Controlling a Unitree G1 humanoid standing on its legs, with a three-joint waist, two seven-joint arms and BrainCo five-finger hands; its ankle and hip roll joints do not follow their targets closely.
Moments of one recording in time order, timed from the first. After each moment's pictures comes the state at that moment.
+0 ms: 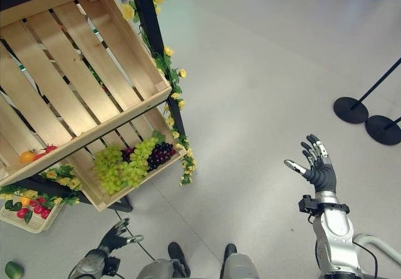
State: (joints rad) left arm 0.06 0.34 -0.15 0.77 -0.01 -0.21 -0.07; right arm 0.12 -0.41 -0.18 0.12 0.39 -0.29 0.05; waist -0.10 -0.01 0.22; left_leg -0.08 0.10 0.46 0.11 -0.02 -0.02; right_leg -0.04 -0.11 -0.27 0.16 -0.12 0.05
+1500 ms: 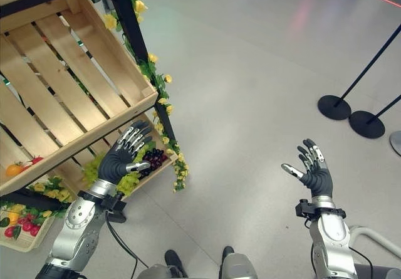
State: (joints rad) left arm 0.06 0.45 -0.12 -0.12 -0.48 -0.28 -0.19; right arm 0.15 -0.36 -0.18 0.10 0.41 -0.29 0.06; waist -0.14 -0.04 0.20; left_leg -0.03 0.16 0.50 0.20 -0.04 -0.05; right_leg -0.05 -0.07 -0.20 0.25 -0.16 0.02
